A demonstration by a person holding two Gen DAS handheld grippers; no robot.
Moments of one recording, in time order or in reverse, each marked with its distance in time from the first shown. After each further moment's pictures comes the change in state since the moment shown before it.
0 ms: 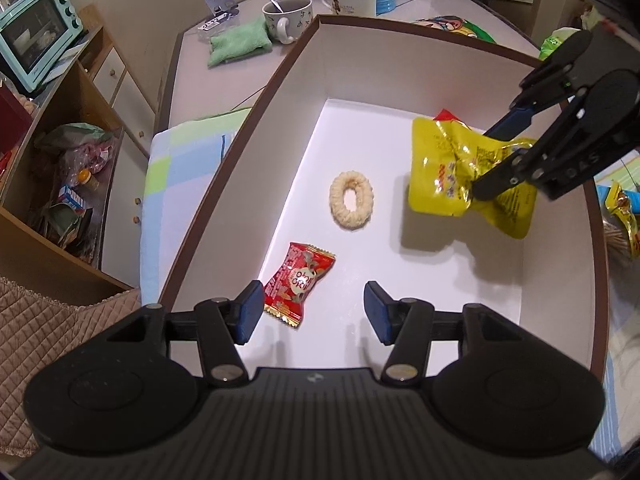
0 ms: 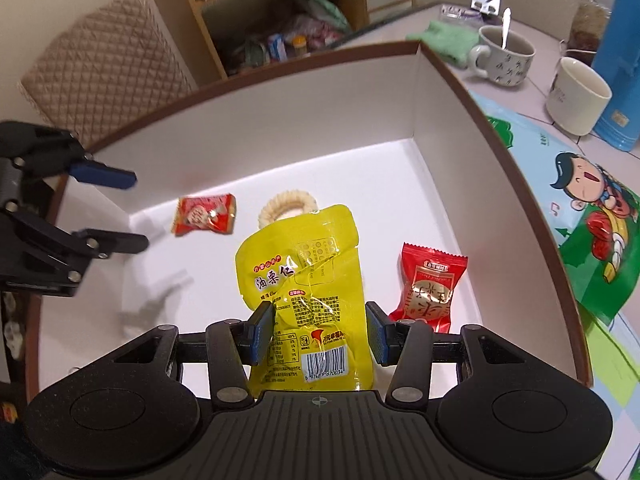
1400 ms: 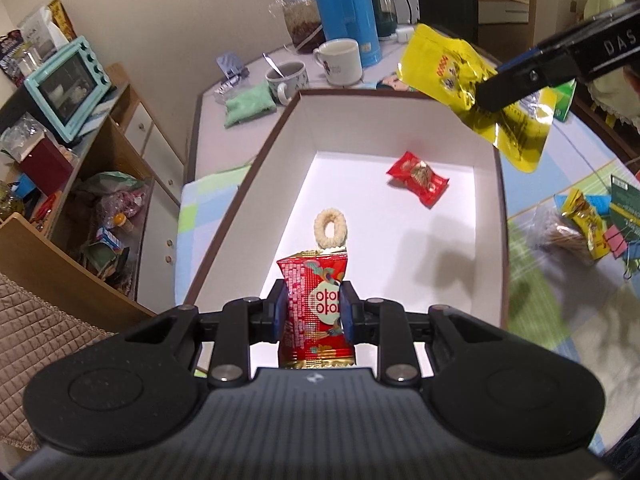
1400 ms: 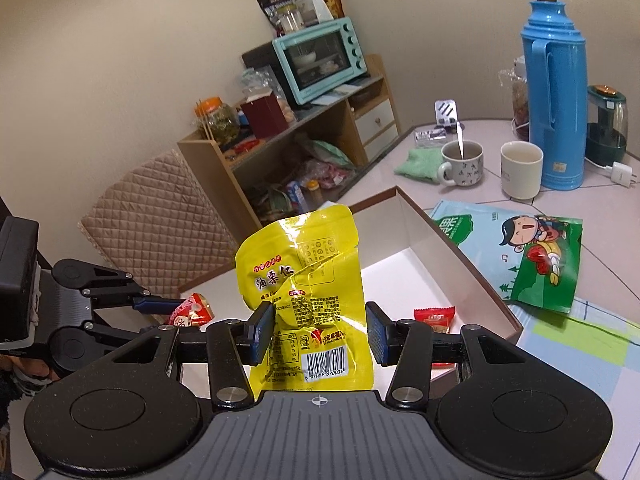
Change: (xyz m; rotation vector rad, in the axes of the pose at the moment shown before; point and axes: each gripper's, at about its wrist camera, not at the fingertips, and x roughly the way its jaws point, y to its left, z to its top) left arm -0.084 -0.051 -0.017 0.052 -0.134 0.095; right arm -0.147 0.015 -0.057 0.177 -0.448 0.112
